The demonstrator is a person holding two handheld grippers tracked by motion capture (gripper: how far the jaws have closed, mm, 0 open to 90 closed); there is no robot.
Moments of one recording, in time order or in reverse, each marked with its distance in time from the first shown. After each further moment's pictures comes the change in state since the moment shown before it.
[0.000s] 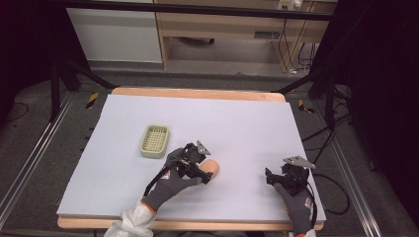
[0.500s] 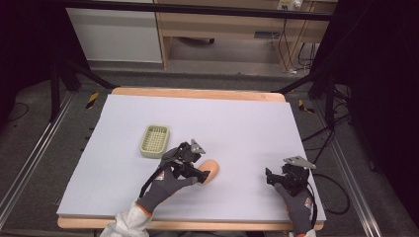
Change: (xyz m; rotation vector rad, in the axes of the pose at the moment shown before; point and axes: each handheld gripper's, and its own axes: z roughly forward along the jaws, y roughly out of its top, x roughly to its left) left arm 0.003 -0.005 -0.017 -0.052 -0.007 -0.032; right arm 0.000 0.000 -0.001 -0.003 0.001 0.003
